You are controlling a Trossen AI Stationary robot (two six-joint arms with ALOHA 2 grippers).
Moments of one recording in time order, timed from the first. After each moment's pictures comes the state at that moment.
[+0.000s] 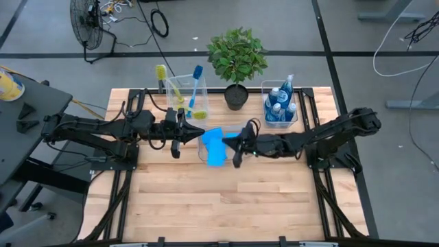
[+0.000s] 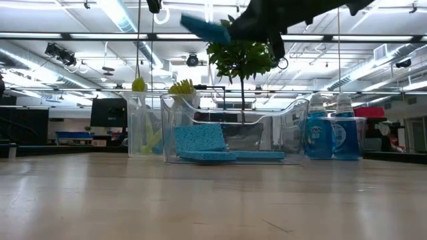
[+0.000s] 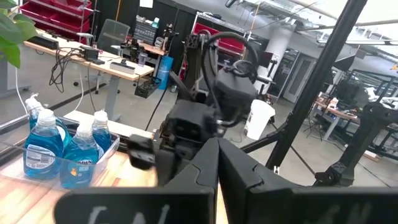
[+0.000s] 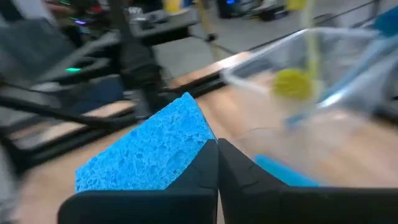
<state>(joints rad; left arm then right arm) -0.05 1.06 0.82 0.31 -0.06 -0.33 0.20 1.47 0.86 0.34 0.47 0.38</state>
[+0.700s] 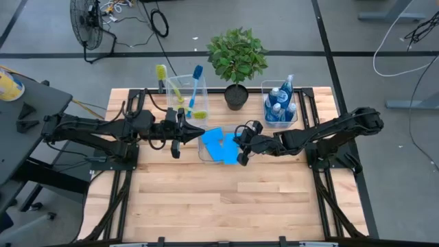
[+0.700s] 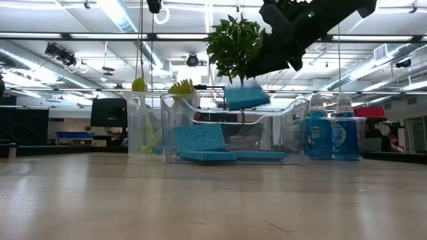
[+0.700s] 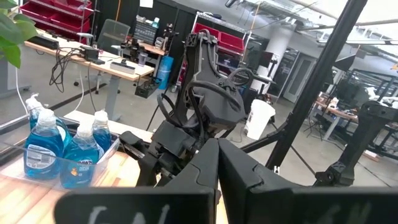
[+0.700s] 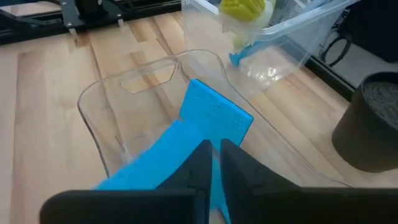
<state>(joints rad) -0.05 1.06 0.82 0.31 -0.06 -0.33 0.16 1.43 0.87 -0.07 0.52 0.32</state>
